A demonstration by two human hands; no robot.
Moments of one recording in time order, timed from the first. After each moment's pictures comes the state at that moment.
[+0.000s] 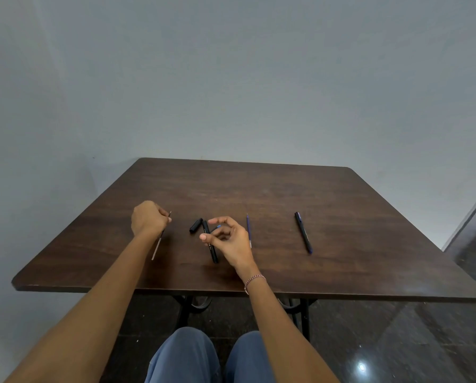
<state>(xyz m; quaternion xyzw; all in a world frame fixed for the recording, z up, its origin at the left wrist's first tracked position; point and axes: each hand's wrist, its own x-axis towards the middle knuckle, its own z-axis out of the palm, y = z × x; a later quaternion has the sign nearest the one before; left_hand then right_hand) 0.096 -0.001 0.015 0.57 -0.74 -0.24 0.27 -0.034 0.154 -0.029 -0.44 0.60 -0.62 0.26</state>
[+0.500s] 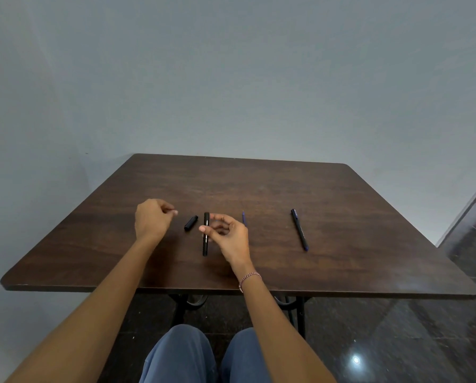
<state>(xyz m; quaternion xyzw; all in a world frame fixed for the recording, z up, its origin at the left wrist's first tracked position) 0.083 0.013 0.005 0.50 -0.76 -0.22 0.34 -0.035 0.154 -0.025 -0.41 0.60 -0.65 0.23</state>
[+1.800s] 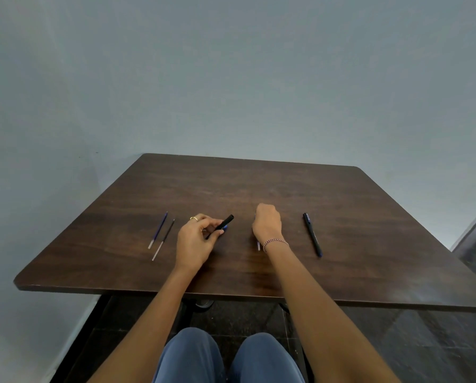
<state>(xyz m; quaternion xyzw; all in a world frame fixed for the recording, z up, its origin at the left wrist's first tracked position) 0.065 0.074 -0.024 0.29 -0.81 -0.28 0.43 -0.098 0.132 0.017 -0.38 0.91 -0.18 0.03</state>
